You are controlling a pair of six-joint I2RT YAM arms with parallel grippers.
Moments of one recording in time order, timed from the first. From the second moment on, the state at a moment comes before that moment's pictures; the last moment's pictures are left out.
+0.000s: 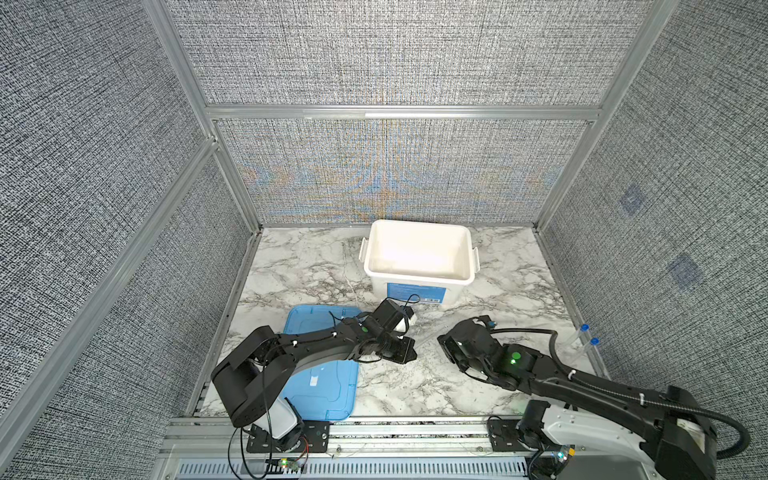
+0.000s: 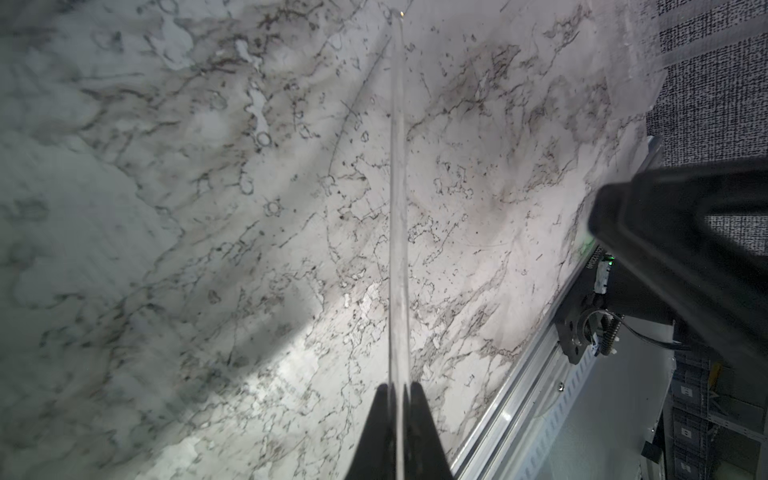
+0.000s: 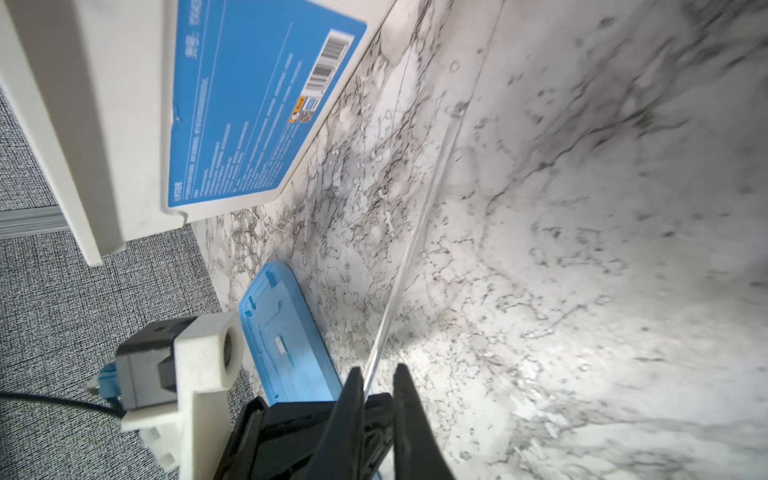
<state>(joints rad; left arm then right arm) -0.92 1.56 0.82 -0.23 0.44 -0.56 0.94 0.98 0.57 -0.38 0.29 1.64</state>
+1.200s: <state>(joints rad) -0.83 1.28 1.17 -0.34 0.35 -0.50 0.62 0.90 1.01 -0.34 0.13 0.75</state>
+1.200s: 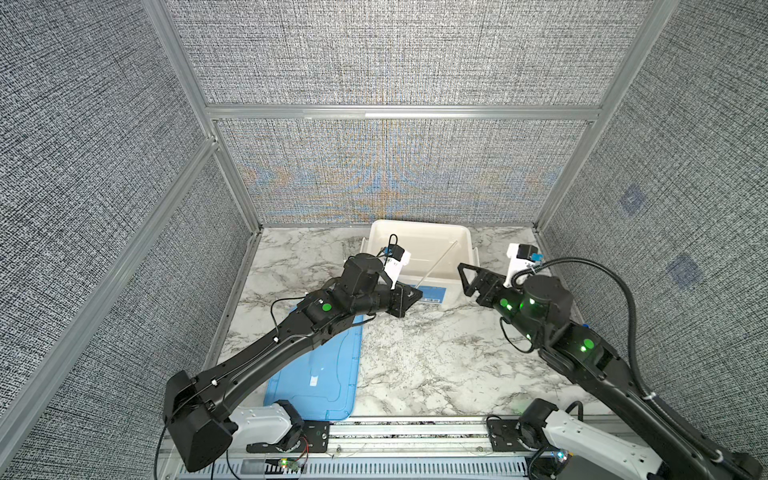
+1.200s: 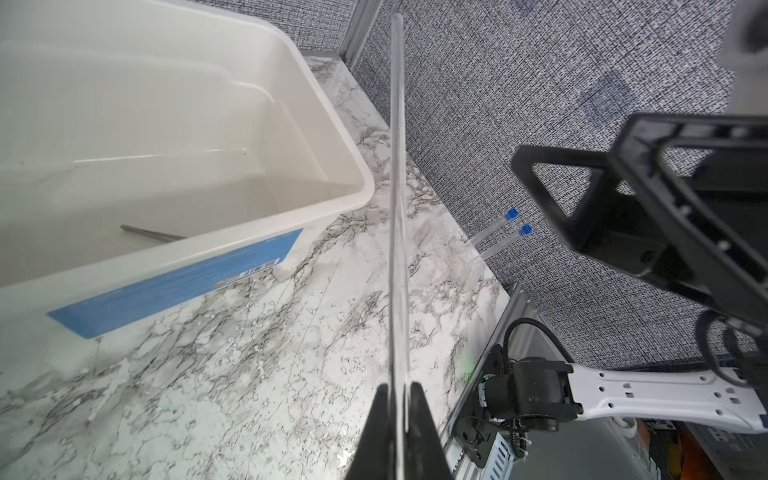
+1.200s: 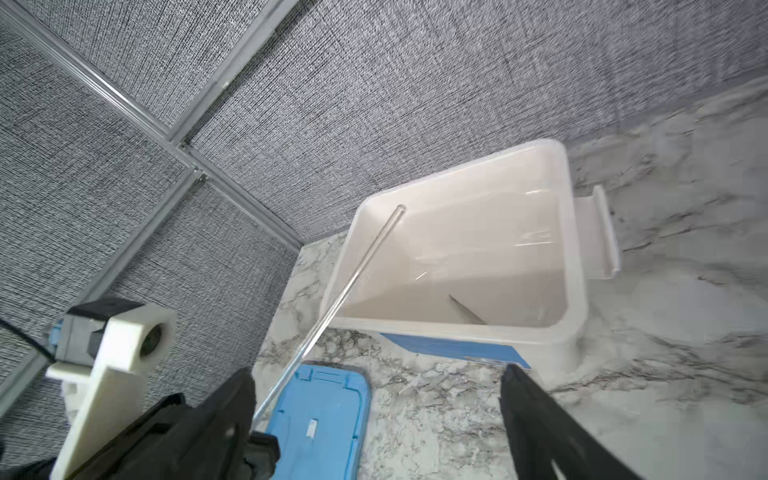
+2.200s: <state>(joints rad) -0.78 1.41 1.12 0.04 0.44 -0.58 0.44 1.24 0.96 0.24 -0.51 1.12</state>
